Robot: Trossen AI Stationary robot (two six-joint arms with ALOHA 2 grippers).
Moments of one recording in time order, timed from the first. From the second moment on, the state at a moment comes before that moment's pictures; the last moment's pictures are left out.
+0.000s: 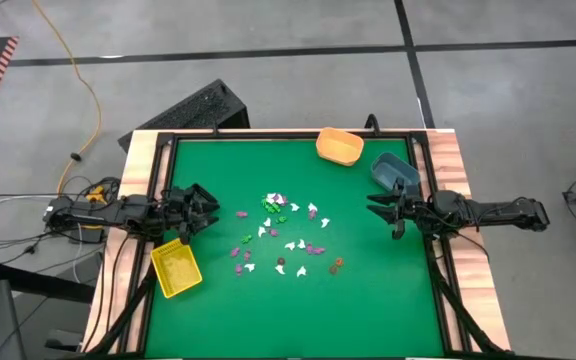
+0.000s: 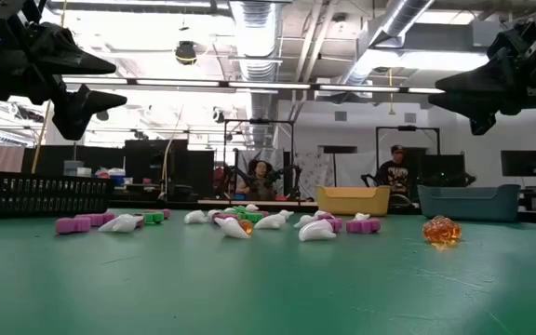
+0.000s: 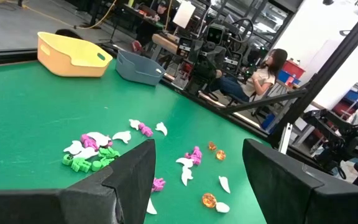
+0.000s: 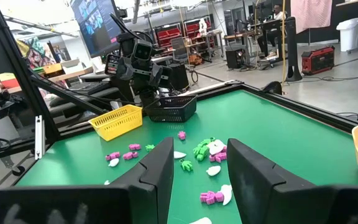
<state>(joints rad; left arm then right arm) -0.11 0.00 0.01 0.06 -0.23 -0.48 0.04 0.05 0.01 0.05 0.23 0.24</state>
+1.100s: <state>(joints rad) -0.11 0.01 0.01 0.12 -0.78 -1.10 0.04 0.05 0.01 0.15 0.24 0.60</state>
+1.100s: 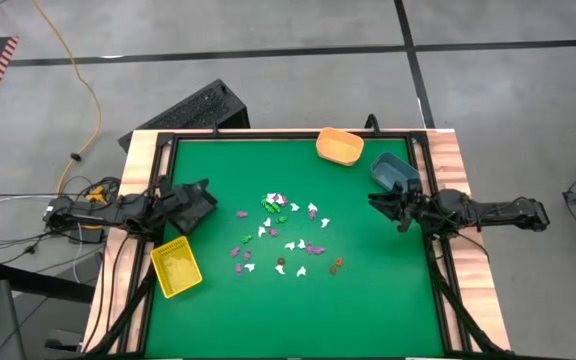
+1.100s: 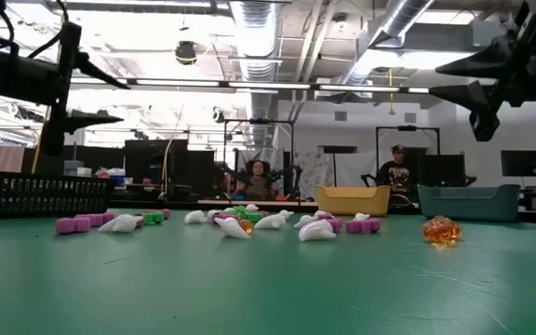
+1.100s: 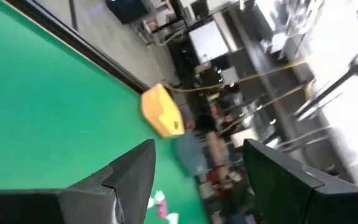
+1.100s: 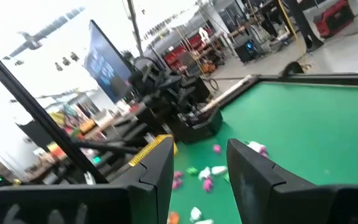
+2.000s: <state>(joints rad) -0.11 0.75 1.14 -0.52 -0.41 -0.60 0.14 0.58 0.68 -0.55 0.24 0.26</state>
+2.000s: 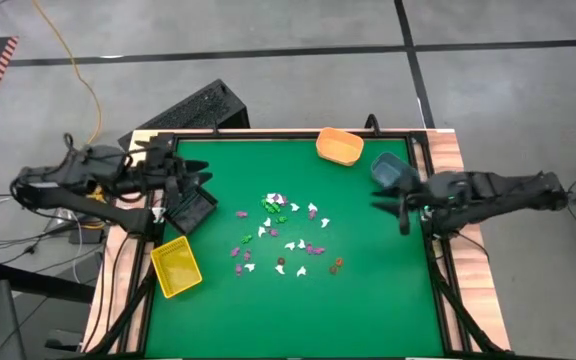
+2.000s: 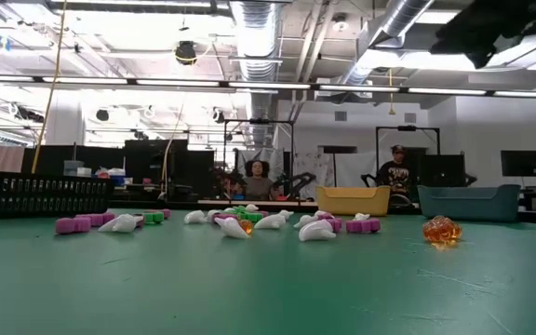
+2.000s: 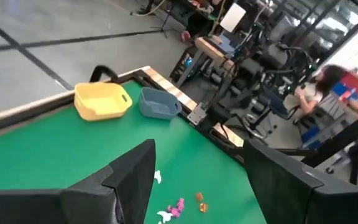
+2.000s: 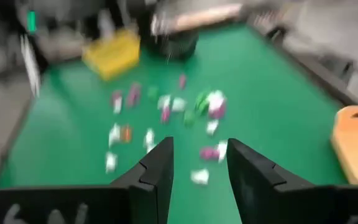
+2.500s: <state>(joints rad) -0.11 0.79 1.28 -0.73 -0.42 -0.55 0.35 1.12 0.73 -0.48 0.11 -0.03</state>
